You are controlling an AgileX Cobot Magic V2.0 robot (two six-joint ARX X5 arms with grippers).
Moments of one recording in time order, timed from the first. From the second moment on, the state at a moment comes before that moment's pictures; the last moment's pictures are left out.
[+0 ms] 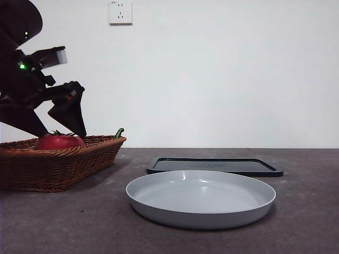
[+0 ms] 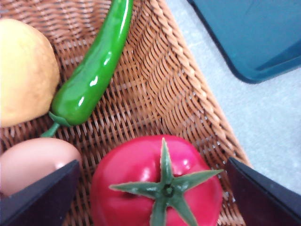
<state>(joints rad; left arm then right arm) -0.20 1.54 0.94 -0.21 0.21 0.17 0.25 0.79 1.04 -1.00 -0.52 -0.06</state>
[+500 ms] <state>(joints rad) -0.20 1.58 0.94 -0.21 0.21 0.17 0.25 0.79 1.04 -1.00 -0.52 -0.06</state>
